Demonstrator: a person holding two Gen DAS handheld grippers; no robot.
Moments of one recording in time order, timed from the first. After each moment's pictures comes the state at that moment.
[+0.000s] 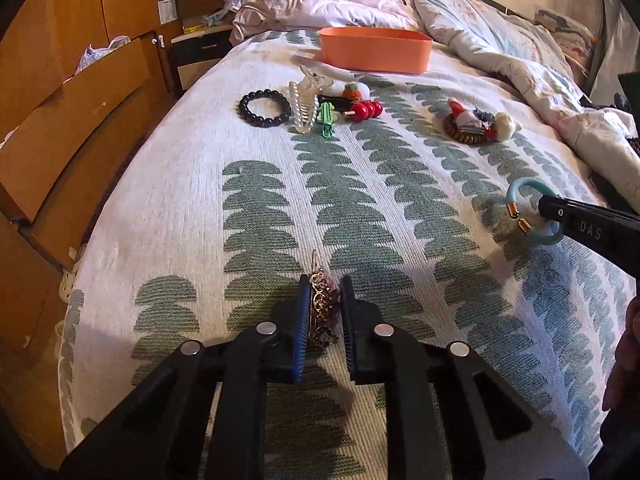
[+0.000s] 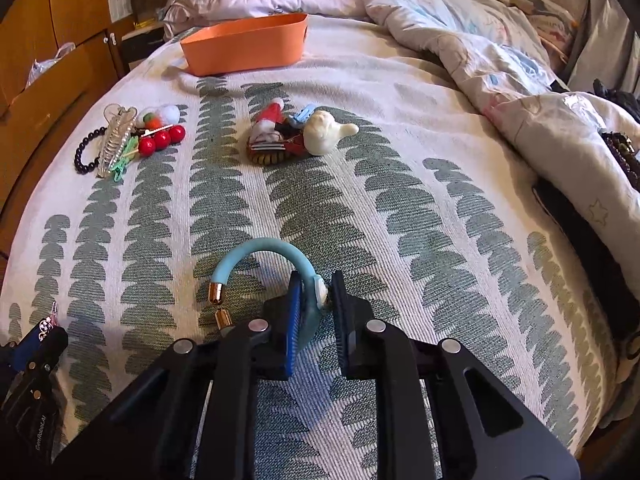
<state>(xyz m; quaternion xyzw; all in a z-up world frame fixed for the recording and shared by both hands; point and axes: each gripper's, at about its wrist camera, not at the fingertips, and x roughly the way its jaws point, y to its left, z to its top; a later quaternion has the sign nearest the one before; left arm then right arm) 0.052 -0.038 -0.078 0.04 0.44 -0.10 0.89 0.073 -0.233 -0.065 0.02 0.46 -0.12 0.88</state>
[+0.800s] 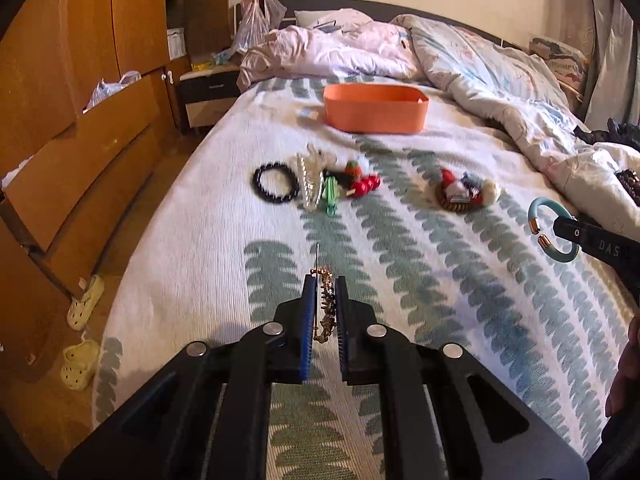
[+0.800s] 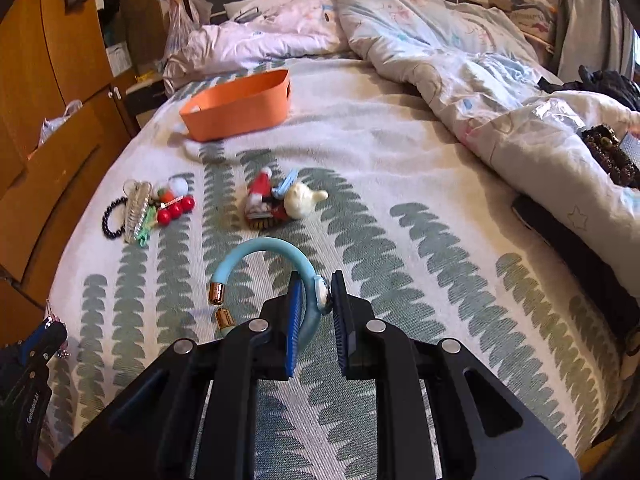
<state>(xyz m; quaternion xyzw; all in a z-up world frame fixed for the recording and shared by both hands) 0.058 -0.036 -0.021 0.03 0.37 -0.10 0.92 0.055 -0.266 -0.009 0.09 0.40 -0.11 0.91</state>
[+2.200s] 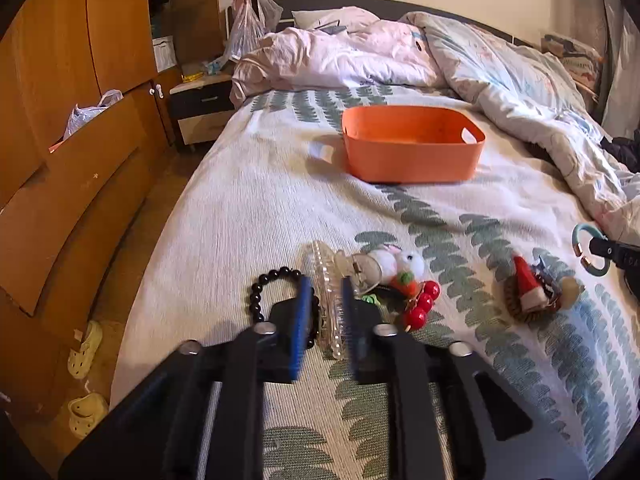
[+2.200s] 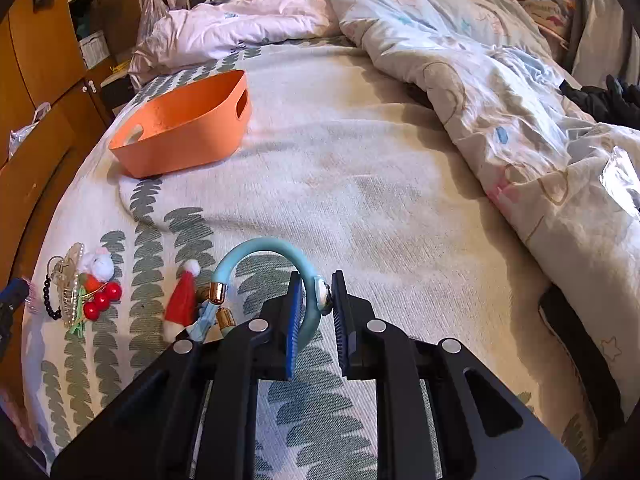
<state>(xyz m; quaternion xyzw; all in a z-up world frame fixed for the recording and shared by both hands) 0.204 -0.042 -0.021 0.05 0.37 -0.09 0.92 0.196 -0.338 -0.030 0.07 0.44 -0.12 0.89</state>
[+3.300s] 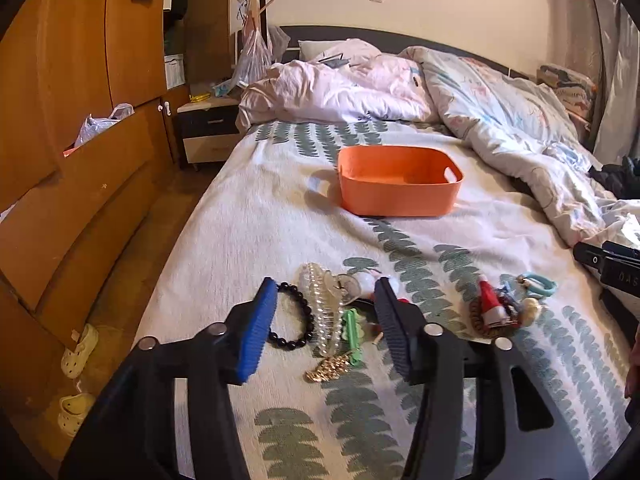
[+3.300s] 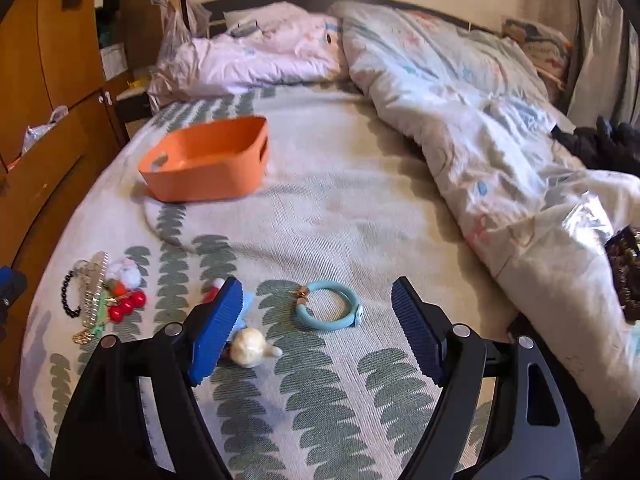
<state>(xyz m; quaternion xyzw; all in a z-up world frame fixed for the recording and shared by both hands) 0.172 -0.038 0.015 0.02 0.33 -0.10 0.94 0.161 -0.313 0.024 0.04 0.37 -0.10 0.92</state>
